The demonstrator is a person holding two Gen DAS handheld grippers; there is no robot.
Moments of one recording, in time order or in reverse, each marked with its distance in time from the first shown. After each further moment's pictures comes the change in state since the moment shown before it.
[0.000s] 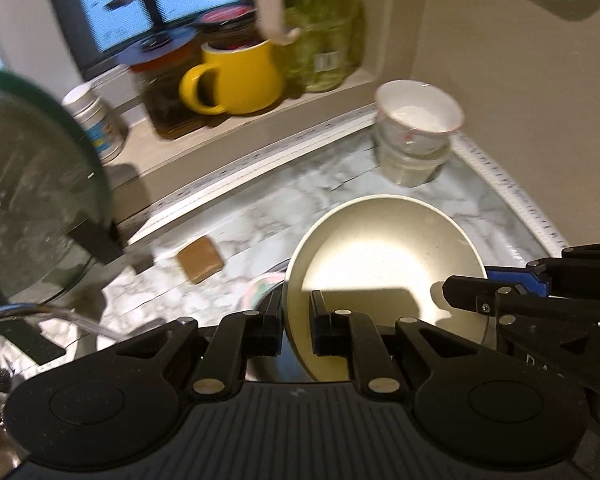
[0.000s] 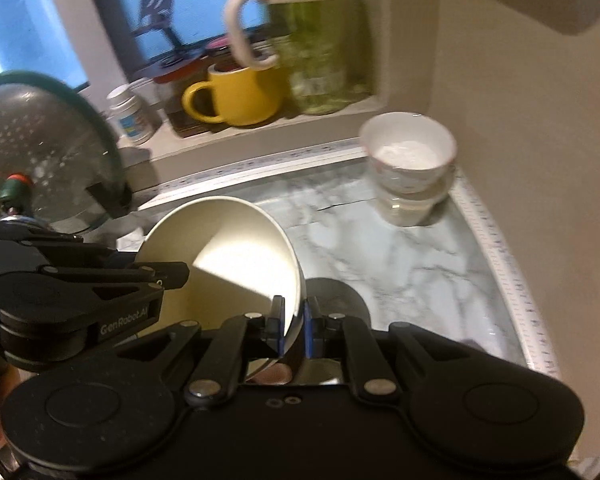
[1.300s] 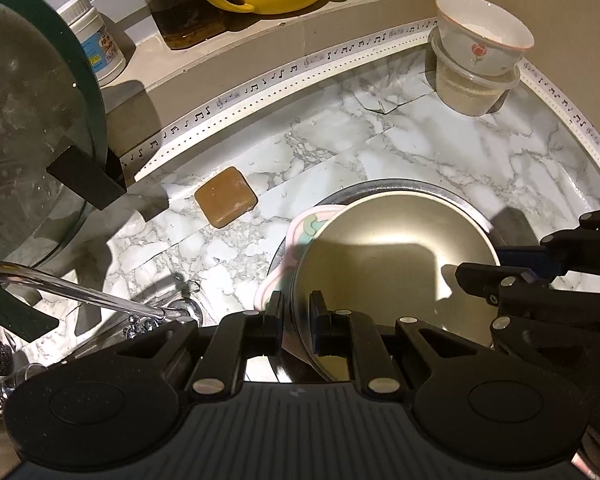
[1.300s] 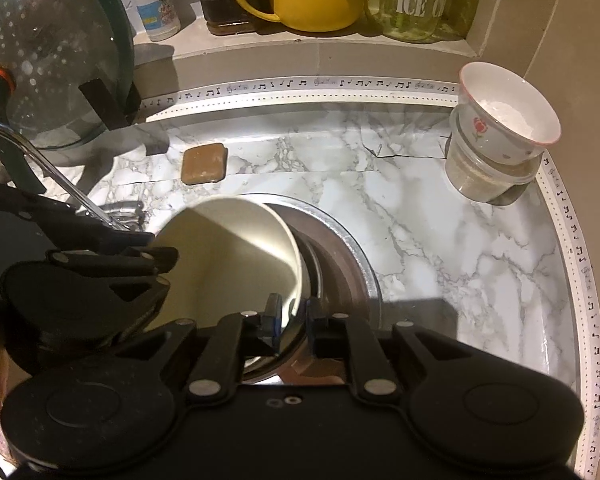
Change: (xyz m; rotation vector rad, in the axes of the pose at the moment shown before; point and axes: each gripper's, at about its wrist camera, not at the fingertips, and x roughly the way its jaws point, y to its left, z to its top) left arm 0.071 0.022 -0.023 0.011 0.153 0.073; right arm 0.087 0.044 -0.009 -0.169 0.183 -0.023
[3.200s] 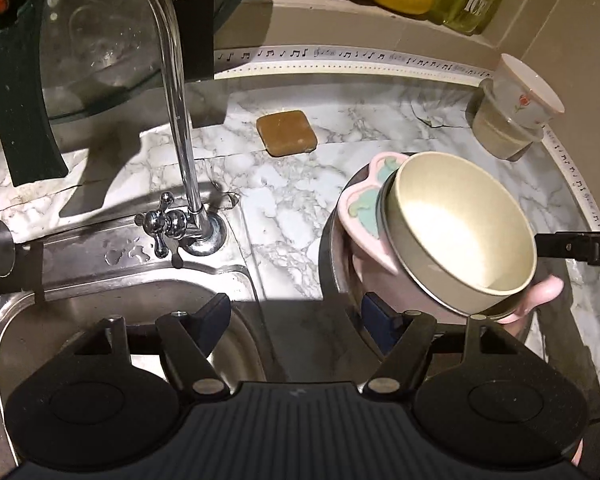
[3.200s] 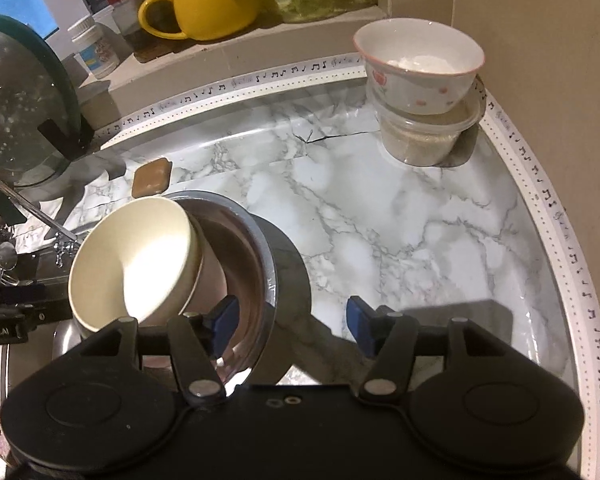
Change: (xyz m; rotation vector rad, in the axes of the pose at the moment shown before) left arm 0.013 0.071 -0.088 -0.311 -0.098 -0.146; right arm 0.003 -0.088 -0.029 0.109 -0.033 0.095
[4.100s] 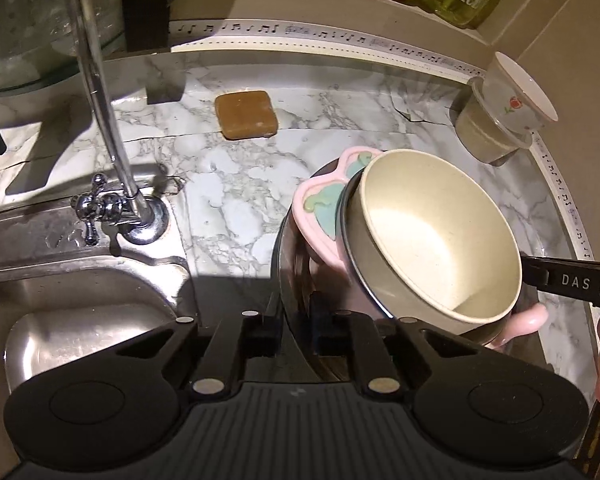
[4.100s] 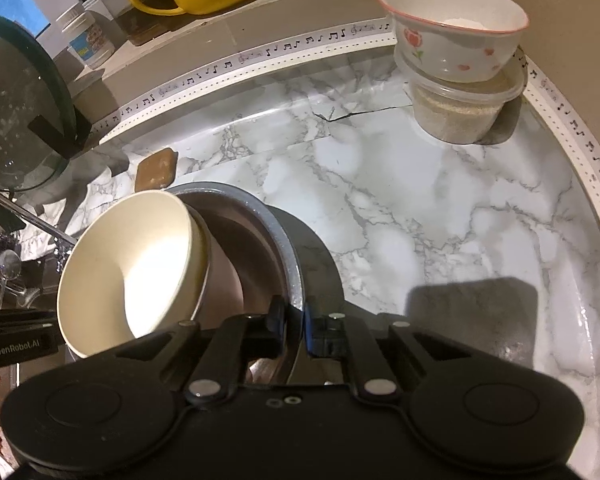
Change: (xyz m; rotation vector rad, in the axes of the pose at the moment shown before) left arm 0.023 -0.025 0.007 -0.065 0.043 -0.084; right arm 0.036 0.004 0.003 0.040 0.055 0.057
